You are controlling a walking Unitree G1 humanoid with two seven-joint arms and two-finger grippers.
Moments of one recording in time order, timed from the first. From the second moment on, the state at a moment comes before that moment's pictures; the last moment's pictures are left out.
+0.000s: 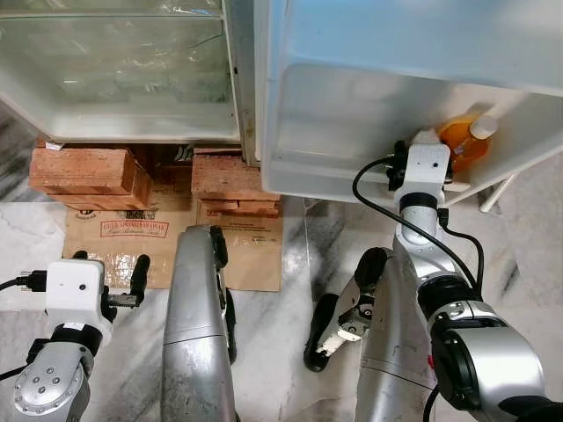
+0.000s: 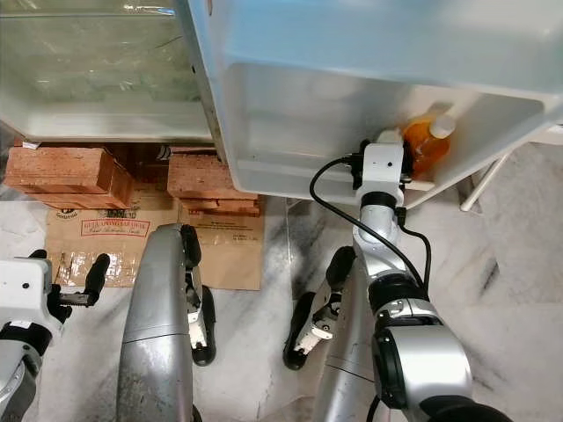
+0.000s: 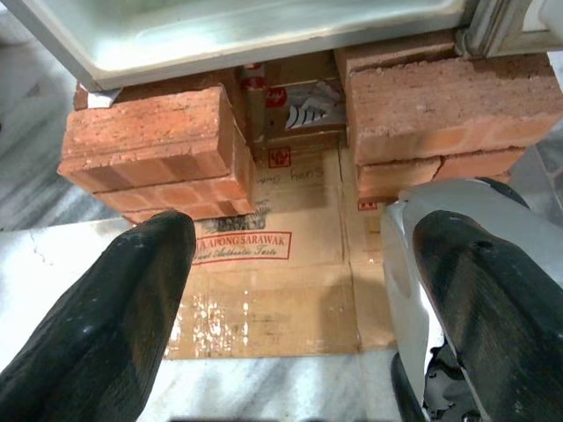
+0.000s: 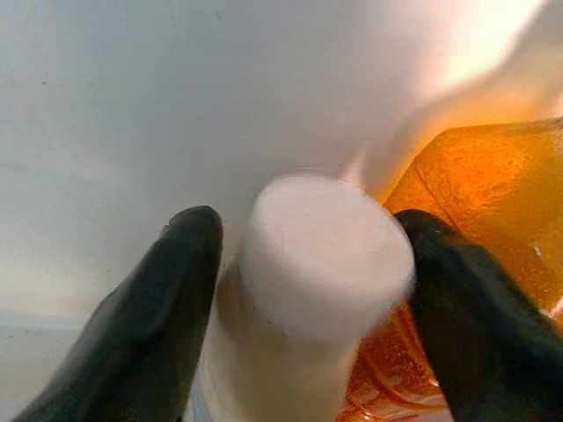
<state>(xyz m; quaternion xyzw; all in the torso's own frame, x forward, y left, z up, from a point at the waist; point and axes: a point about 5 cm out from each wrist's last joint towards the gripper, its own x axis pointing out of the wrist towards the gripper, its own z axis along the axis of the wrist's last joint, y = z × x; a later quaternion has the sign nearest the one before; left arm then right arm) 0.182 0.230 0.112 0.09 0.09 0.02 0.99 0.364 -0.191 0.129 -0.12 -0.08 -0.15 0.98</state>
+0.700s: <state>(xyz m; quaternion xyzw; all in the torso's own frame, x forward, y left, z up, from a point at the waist) 0.203 0.228 0.113 0.09 0.07 0.02 0.99 0.365 -0.182 0.140 -0.15 -0.11 -0.09 0.98</state>
